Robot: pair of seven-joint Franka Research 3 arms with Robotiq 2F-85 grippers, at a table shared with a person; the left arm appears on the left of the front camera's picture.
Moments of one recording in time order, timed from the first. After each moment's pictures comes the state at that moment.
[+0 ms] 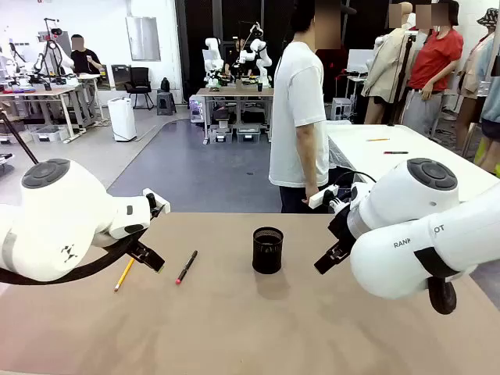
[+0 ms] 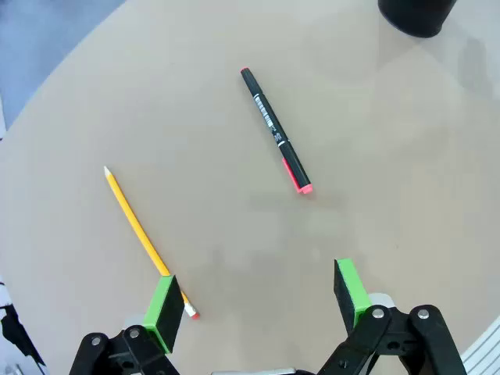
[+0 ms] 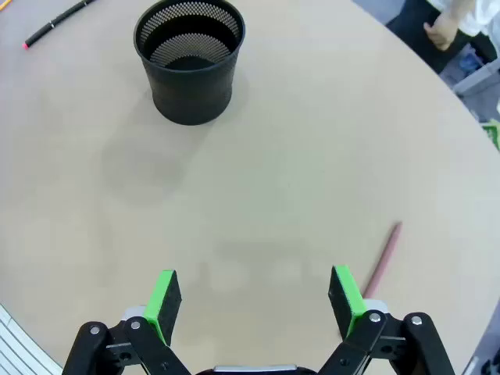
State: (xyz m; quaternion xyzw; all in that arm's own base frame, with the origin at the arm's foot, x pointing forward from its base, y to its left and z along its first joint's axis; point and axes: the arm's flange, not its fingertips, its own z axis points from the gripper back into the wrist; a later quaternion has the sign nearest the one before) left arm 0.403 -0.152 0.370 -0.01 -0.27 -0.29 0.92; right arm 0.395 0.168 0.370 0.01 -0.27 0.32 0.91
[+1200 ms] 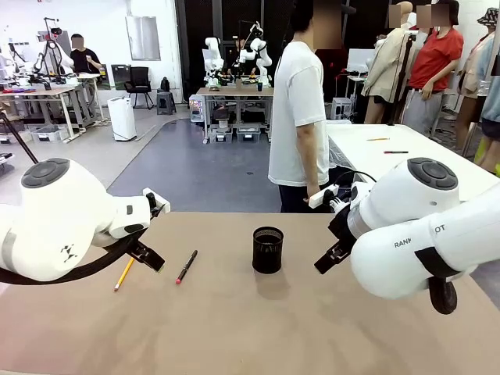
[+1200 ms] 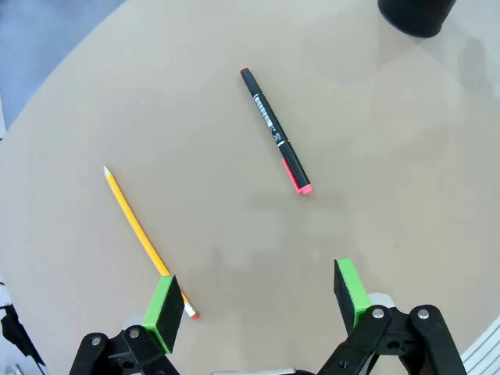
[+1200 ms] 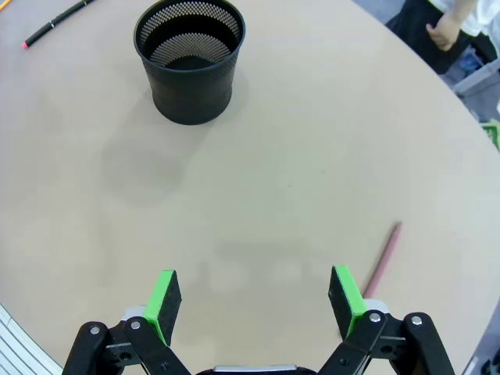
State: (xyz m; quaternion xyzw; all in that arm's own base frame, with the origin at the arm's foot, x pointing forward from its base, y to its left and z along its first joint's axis) left arm 0.403 -0.152 0.370 -0.01 -0.27 -0.29 0.92; right arm 0.395 0.168 0.370 0.01 -0.27 0.32 0.91
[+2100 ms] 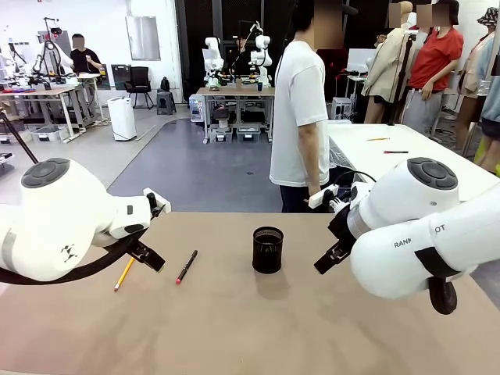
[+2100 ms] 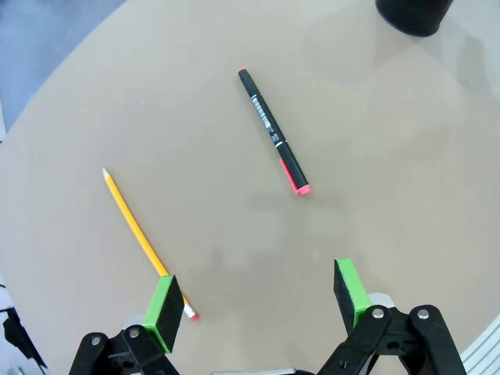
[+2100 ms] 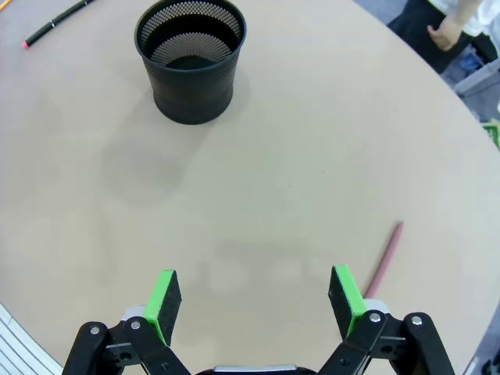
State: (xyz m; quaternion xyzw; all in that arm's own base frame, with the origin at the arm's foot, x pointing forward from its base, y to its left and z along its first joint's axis) left arm 0.402 -0.155 0.371 -0.01 -0.27 -0.30 0.91; right arm 0.393 0.171 0.369 0.01 -0.27 0.32 0.91
